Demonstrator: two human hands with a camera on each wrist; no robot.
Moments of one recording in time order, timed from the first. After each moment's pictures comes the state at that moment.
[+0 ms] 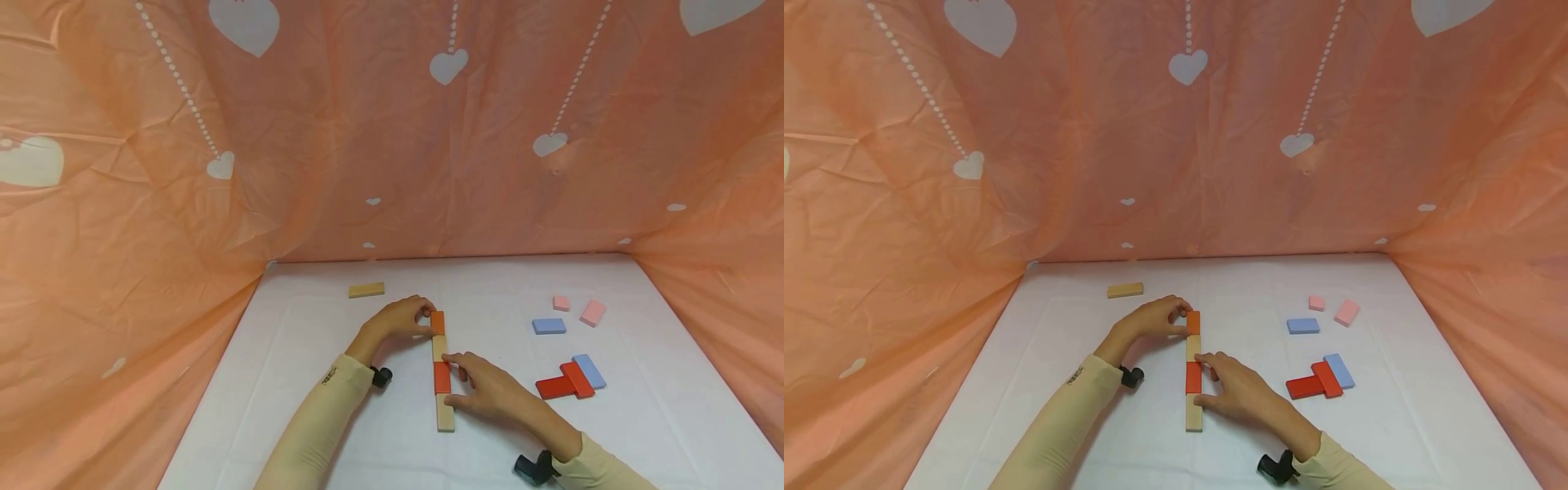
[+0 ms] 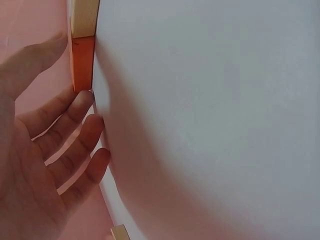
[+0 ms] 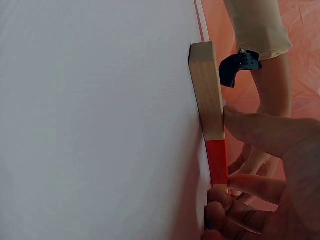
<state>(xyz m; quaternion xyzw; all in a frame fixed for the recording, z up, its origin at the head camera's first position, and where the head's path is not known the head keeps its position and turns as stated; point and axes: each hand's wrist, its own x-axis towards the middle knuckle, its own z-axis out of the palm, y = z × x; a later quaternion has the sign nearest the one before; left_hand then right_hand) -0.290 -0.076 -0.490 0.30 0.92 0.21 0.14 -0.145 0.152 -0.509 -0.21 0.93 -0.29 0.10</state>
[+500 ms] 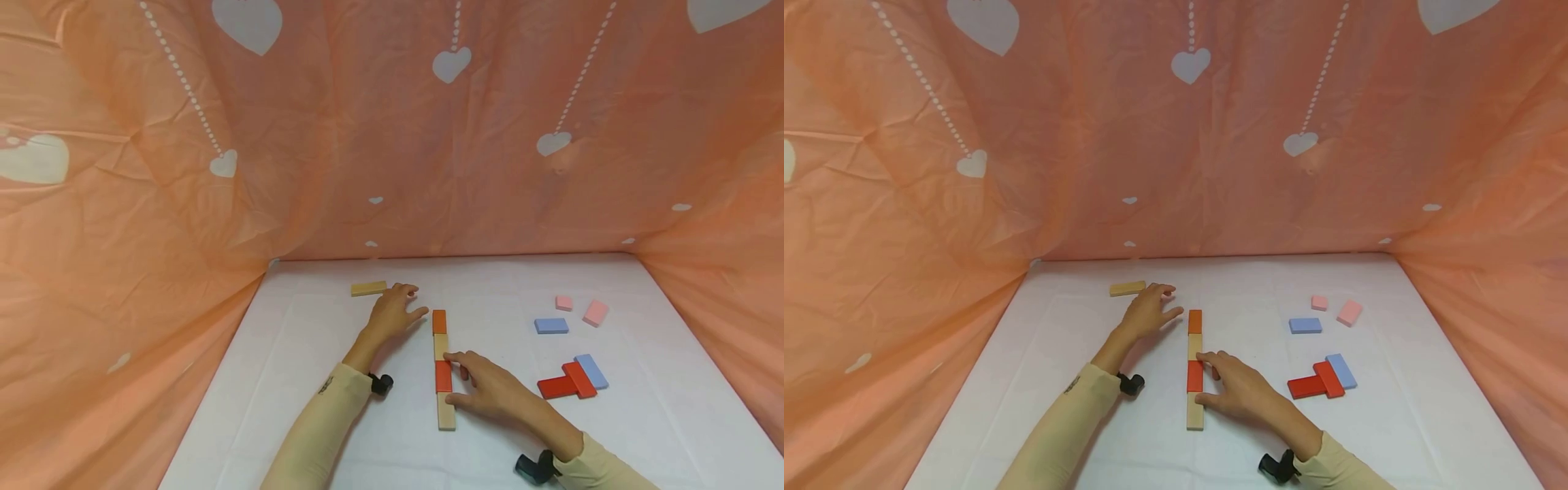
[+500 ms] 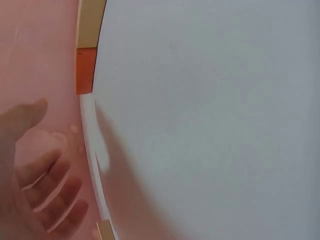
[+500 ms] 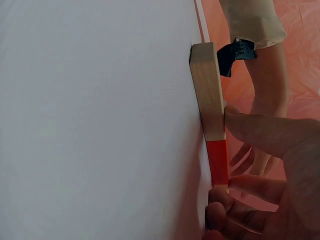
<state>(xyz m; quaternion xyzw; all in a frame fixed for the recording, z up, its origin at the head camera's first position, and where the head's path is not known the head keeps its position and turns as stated) -0.282 -0.085 -0.498 0.19 0.95 0.26 0.00 -0.145 0.152 -0.510 -0.22 0.93 -0.29 0.09</state>
